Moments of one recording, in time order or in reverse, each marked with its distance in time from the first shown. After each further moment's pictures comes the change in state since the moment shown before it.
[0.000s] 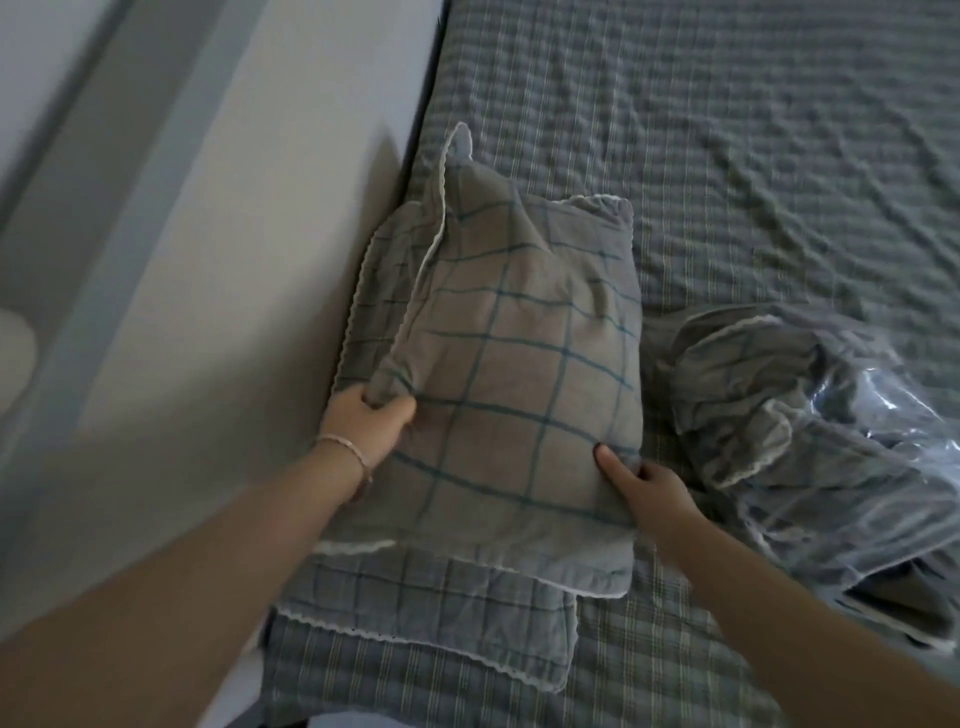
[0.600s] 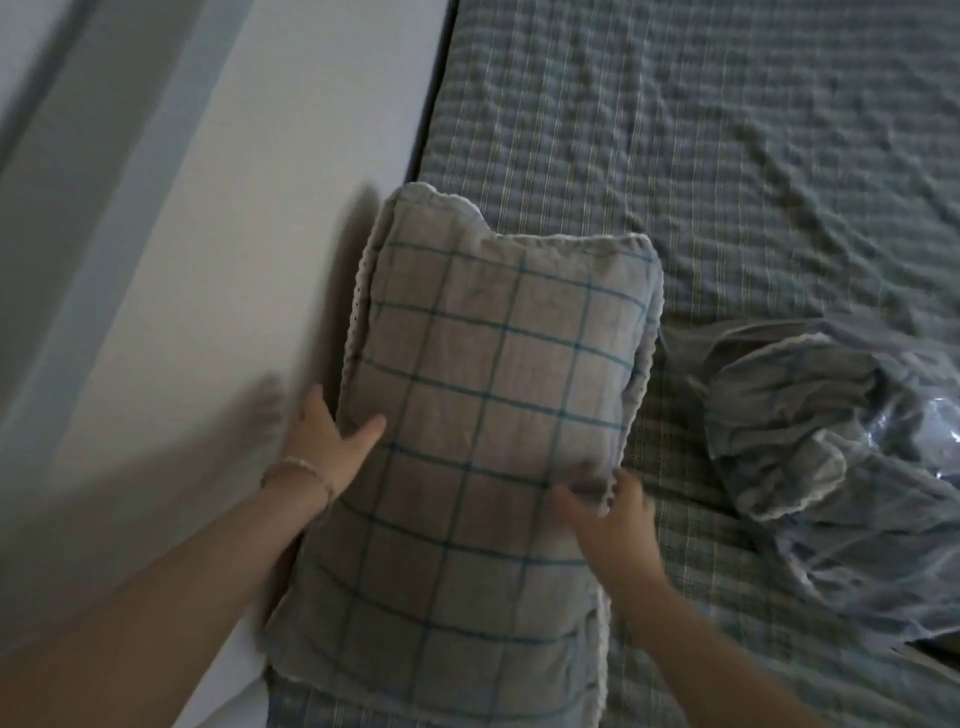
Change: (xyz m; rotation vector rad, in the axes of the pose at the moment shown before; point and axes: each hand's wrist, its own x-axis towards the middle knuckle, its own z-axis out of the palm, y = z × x) left_hand 0.034 -0.034 -0.042 0.325 -0.003 -0.063; right_hand -0.023 -0.006 0.047 -0.150 0.040 -0.065
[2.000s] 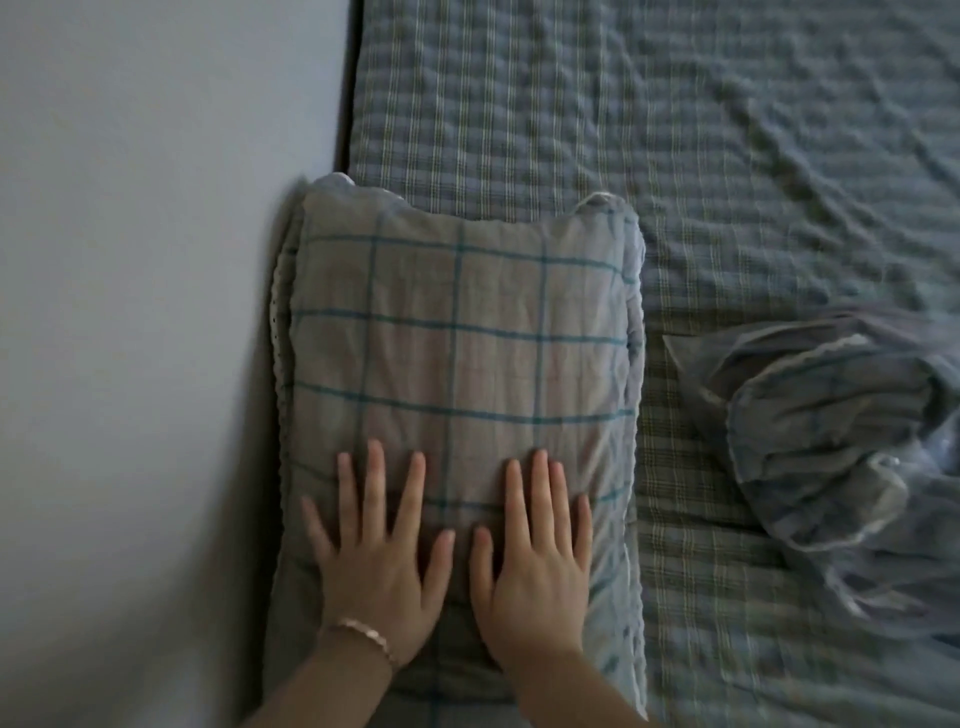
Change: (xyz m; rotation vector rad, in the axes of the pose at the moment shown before) left_hand 0.026 -0.012 0.088 0.512 0.159 0.701; right_hand 0.040 -0.022 0.109 -0.638 0.406 -0.582
